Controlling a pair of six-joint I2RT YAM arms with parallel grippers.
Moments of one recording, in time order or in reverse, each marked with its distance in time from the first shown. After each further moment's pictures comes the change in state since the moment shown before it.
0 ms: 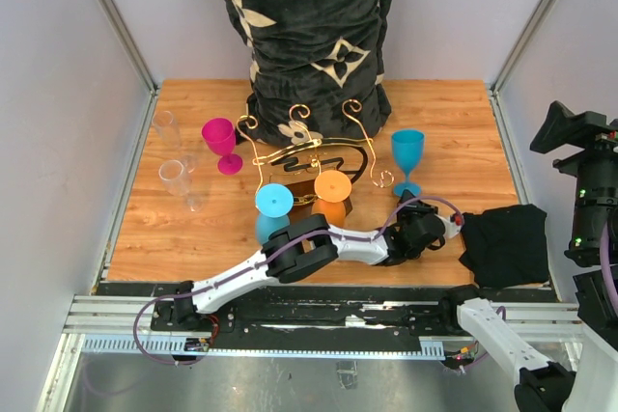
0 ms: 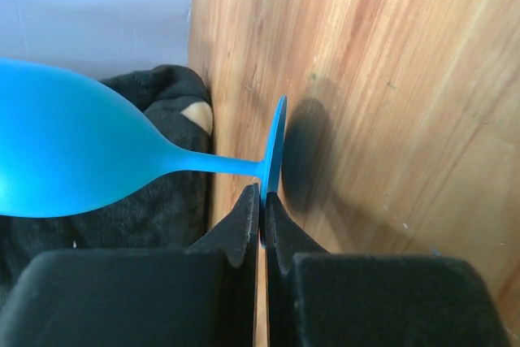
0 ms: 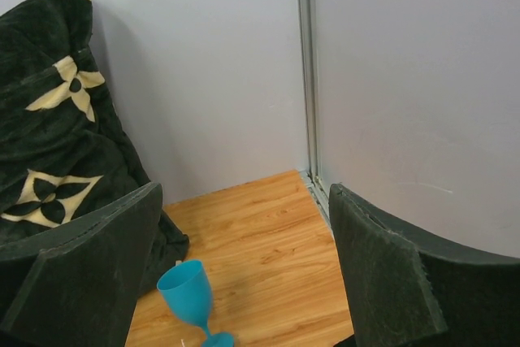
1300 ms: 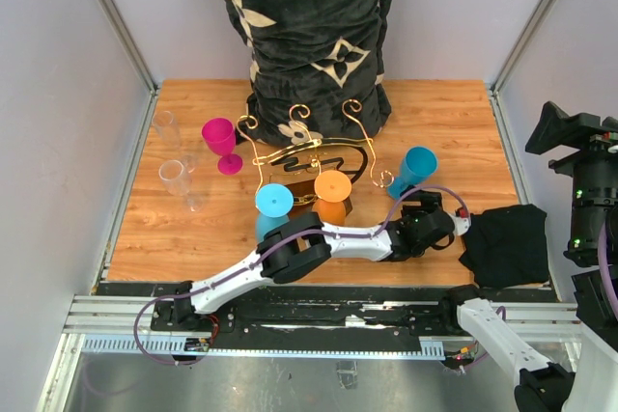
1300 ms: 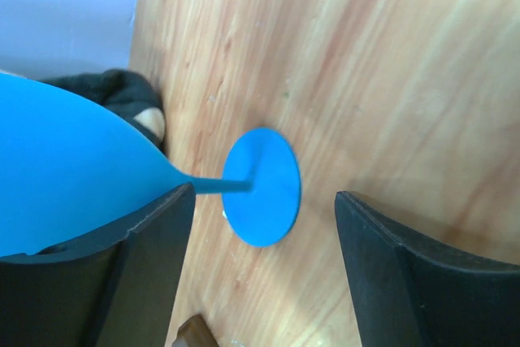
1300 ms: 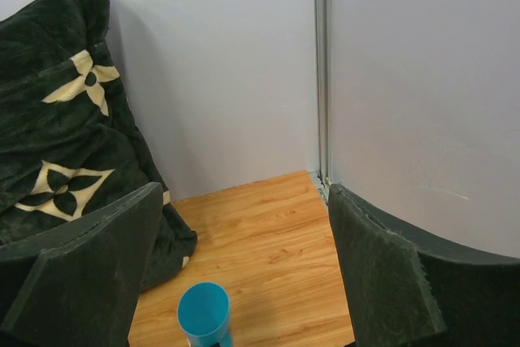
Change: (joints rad) left arm -0.005 -0.055 0.053 -0.243 0.093 -0.272; right arm 0.000 -0.006 -0.018 0.008 -0.046 0.002
